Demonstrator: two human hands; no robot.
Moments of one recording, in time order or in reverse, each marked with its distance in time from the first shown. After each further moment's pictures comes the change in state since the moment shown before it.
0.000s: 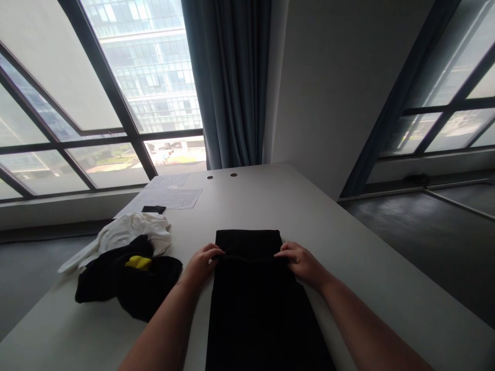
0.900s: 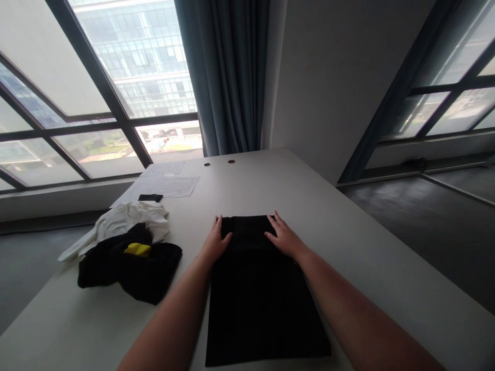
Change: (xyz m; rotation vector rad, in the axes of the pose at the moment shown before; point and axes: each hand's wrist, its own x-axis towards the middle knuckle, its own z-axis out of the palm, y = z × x) left_hand 0.037 -0.005 0.054 -0.084 0.116 -0.285; right_hand 0.038 0.029 0.045 -0.341 0.016 0.247
